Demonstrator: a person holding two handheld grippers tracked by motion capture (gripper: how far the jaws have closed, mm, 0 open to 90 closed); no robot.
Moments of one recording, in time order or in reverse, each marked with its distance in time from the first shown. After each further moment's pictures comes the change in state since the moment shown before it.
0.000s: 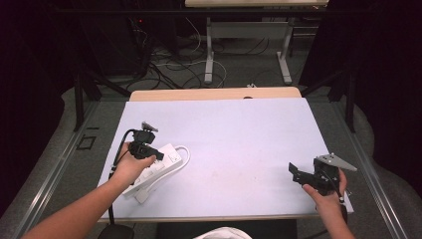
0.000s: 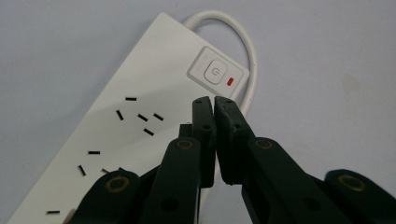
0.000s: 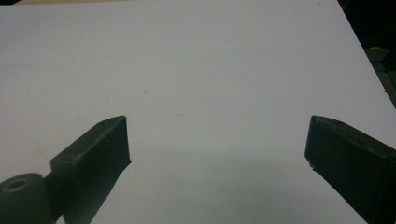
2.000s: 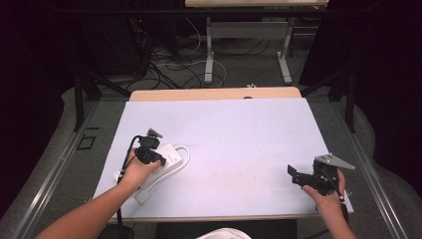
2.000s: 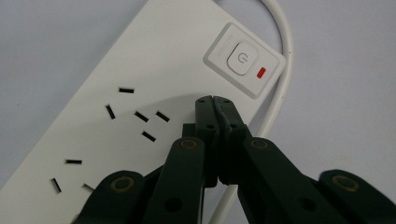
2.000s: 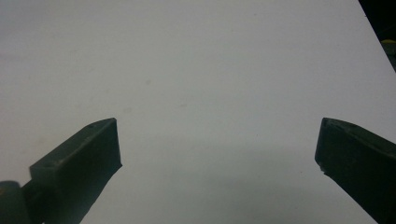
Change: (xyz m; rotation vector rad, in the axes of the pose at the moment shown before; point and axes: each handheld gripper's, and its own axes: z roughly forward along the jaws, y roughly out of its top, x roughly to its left) left arm 0.004 -0.006 0.034 0.034 0.034 -0.039; right arm -0.004 -0.003 0.005 0.034 0.028 -0.005
